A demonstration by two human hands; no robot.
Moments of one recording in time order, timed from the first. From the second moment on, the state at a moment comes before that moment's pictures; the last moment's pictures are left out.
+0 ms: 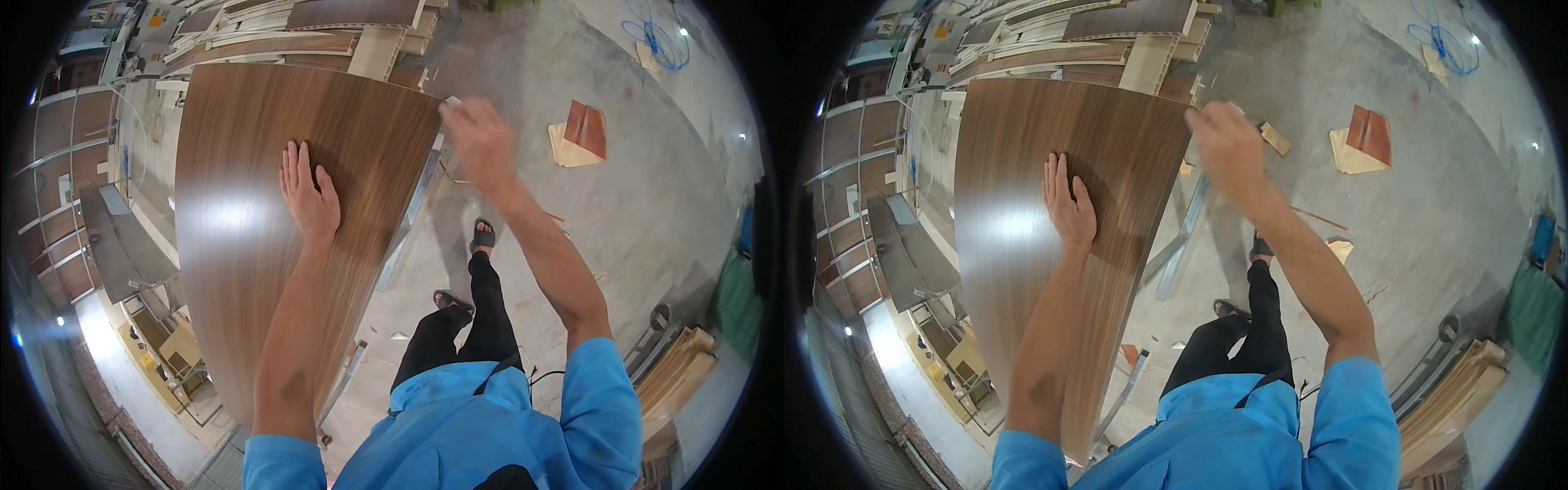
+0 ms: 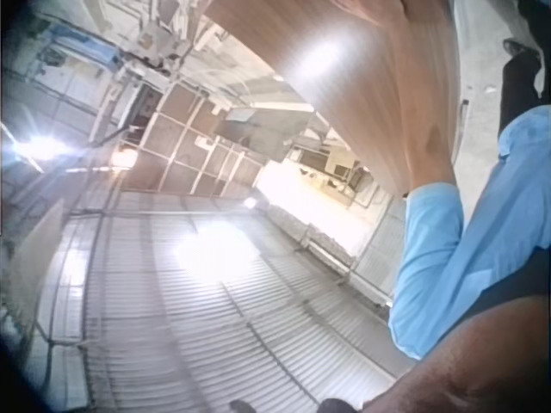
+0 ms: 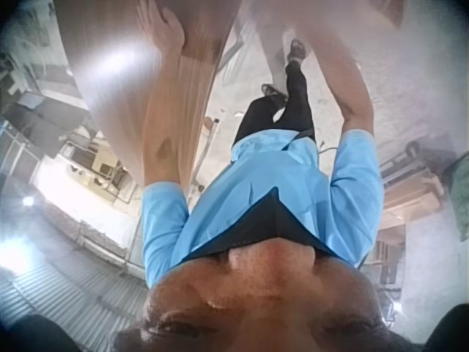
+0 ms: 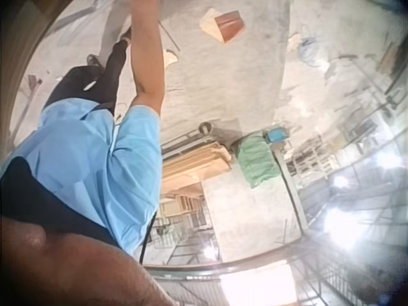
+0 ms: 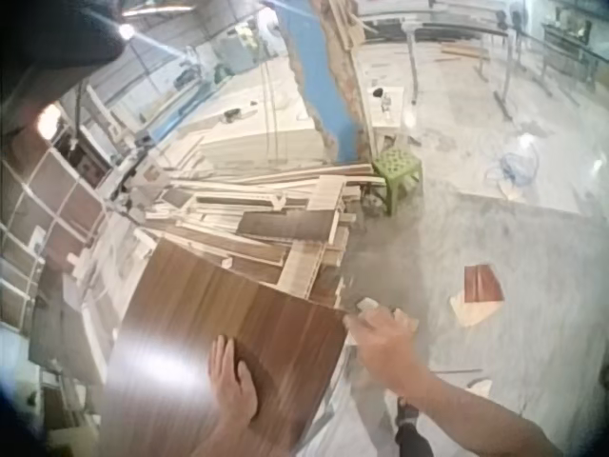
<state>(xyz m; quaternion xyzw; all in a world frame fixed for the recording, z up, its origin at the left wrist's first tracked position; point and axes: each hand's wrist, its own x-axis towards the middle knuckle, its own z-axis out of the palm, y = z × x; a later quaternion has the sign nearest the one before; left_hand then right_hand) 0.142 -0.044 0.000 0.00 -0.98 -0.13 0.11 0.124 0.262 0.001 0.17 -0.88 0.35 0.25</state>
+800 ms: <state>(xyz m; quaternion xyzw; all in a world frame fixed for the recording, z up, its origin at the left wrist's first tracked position) 0.141 -0.053 -0.005 -0.02 -0.98 -0.14 0.12 0.180 0.209 -0.054 0.02 -0.80 0.50 0.33</state>
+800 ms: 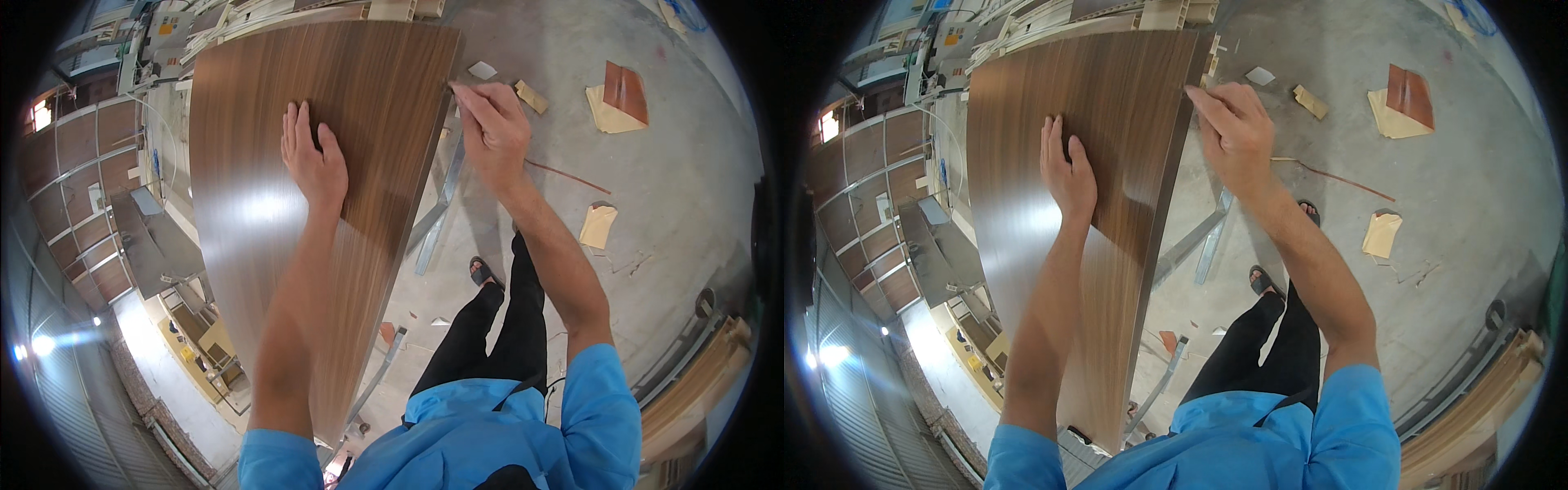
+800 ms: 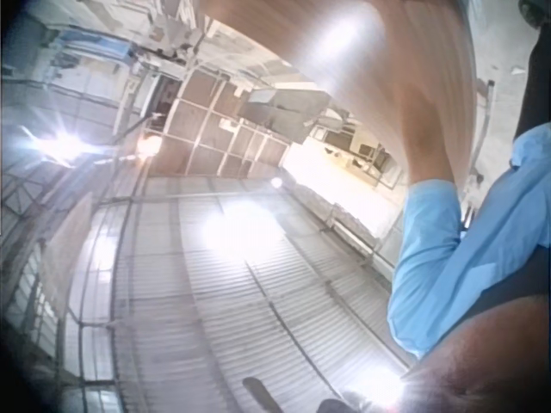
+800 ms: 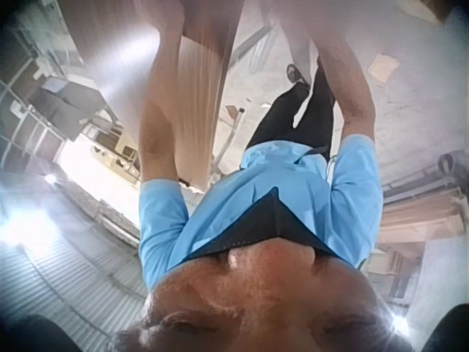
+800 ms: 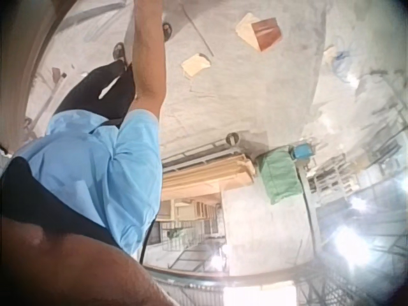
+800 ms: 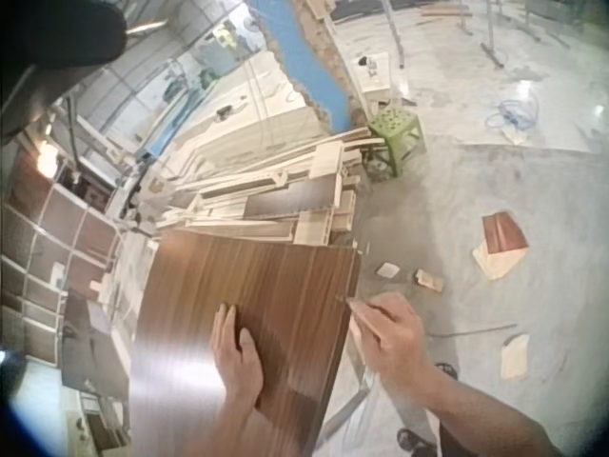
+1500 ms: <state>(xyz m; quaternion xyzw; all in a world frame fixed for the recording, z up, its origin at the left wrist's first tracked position) 0.616 -0.346 0.004 0.21 -0.97 -0.05 0.04 0.337 0.126 -0.041 0.19 -0.89 0.30 0.27</state>
